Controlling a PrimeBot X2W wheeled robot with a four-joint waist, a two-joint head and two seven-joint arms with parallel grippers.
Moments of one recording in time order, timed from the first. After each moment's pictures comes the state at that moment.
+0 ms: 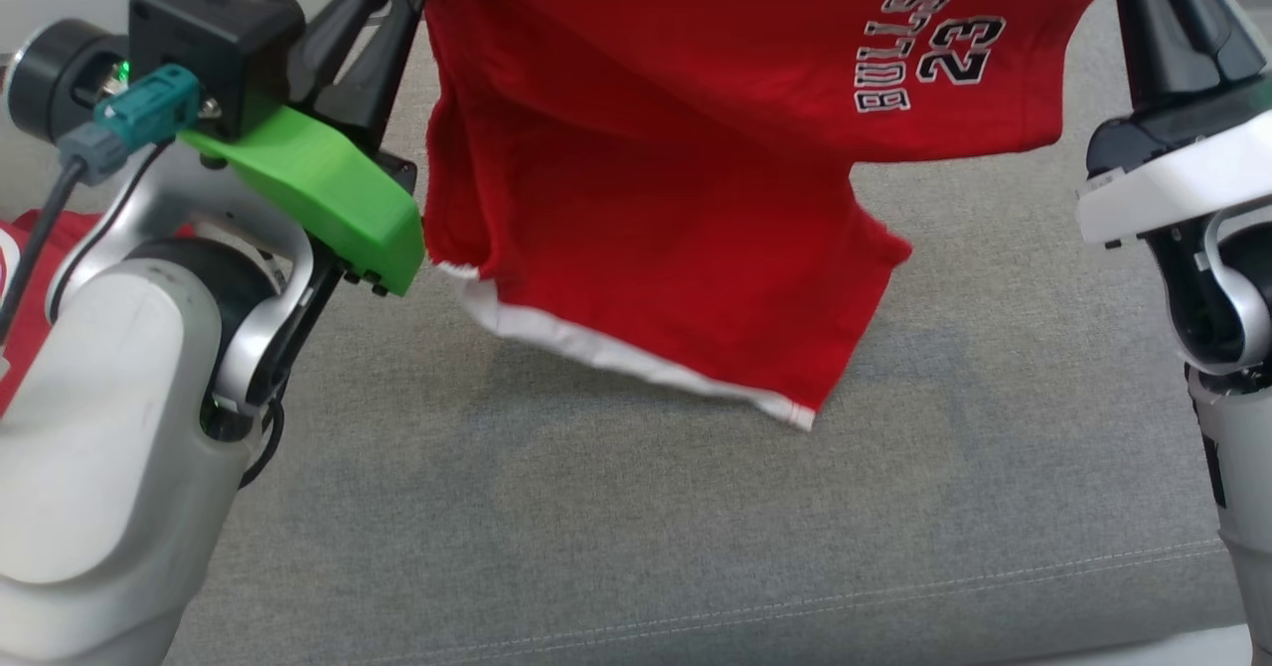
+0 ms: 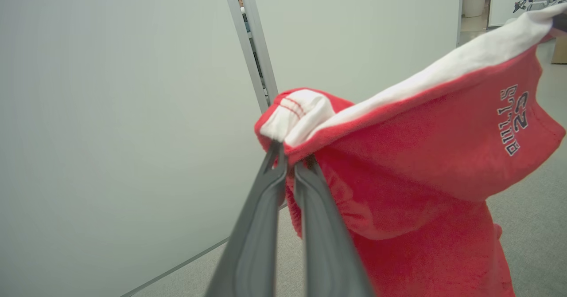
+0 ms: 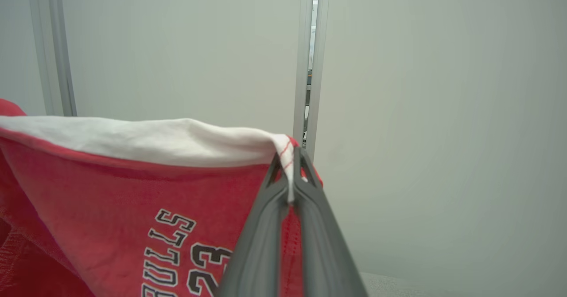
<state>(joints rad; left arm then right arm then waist) -0.73 0.39 -0.43 -0.14 -0.45 -0.02 0.35 -0.57 -0.30 0.08 -0.14 0.34 0.13 0.11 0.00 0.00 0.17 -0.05</state>
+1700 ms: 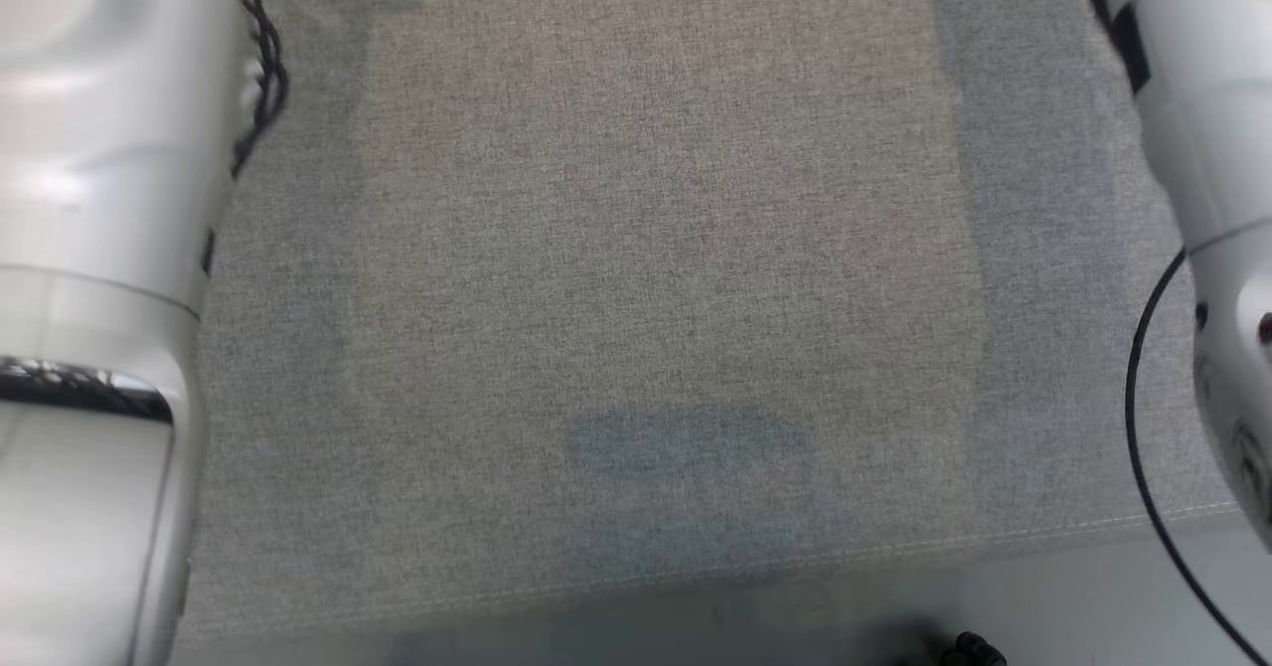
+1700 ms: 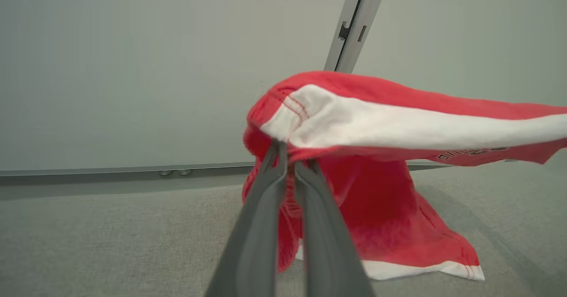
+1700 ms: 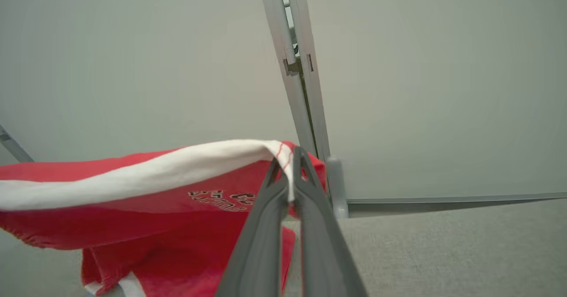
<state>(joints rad) -1.50 0.11 -0.38 1.07 -0.59 -0.13 -0.14 -1.49 -0.14 0.25 0.98 0.51 0.13 -0.24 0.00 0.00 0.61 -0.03</state>
